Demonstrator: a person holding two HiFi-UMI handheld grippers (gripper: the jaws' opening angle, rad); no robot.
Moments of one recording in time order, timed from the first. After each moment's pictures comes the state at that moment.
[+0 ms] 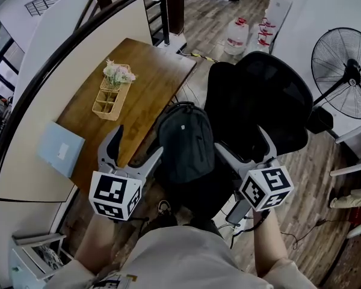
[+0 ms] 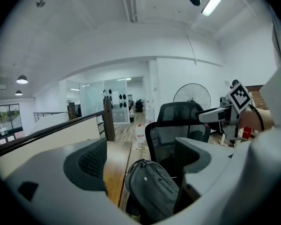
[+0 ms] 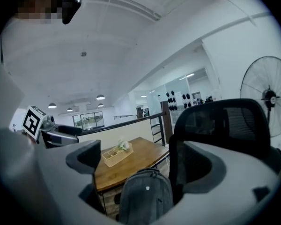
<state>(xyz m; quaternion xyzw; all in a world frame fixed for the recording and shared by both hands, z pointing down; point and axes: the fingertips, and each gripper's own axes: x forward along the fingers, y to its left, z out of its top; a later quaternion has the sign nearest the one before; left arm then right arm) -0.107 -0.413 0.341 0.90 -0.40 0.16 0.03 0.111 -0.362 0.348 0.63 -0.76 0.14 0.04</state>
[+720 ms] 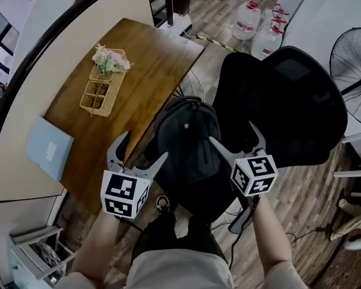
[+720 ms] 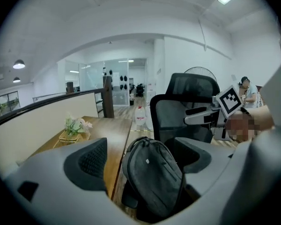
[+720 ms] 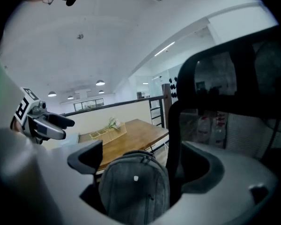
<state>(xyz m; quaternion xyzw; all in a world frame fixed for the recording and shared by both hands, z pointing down) -0.091 -0.486 0.497 0.89 -0.39 0.24 0.10 0.120 -0.477 0.516 0.61 -0.77 0.18 0.11</state>
